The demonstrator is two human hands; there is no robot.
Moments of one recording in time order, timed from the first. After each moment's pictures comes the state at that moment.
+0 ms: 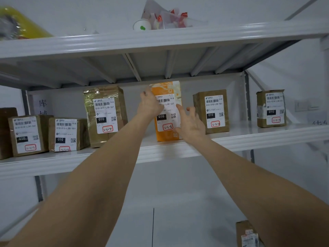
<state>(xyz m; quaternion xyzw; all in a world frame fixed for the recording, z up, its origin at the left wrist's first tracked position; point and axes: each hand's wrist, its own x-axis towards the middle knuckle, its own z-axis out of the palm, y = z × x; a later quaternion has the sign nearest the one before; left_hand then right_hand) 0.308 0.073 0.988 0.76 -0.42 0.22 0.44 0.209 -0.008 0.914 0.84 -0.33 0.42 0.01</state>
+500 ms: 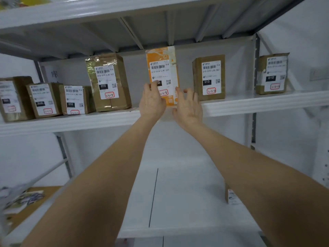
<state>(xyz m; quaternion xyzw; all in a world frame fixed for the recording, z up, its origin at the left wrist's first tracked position) 0.243 0.101 0.890 0.76 -0.40 0.33 0.39 0.162 0.025 0.859 0.84 -0.28 0.47 0.00</state>
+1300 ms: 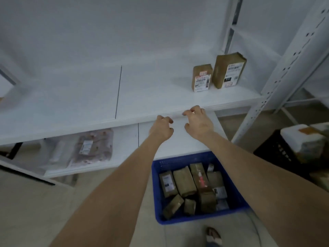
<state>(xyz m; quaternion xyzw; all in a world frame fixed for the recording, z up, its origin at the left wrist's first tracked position) 0.121 0.099 0.470 0.86 -0.45 -0.20 0.16 -0.001 0.012 0.484 0.91 -0.38 0.06 -0.14</state>
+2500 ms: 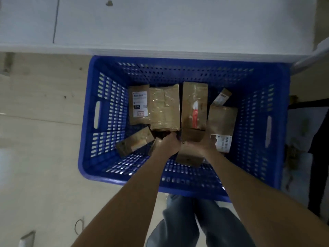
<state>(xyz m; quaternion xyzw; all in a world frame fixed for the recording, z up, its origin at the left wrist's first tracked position) -0.060 0.022 -0.162 0.82 -0.12 -0.55 0.07 -0.153 -0.073 -0.187 0.59 -0.56 -0.32 -0.49</state>
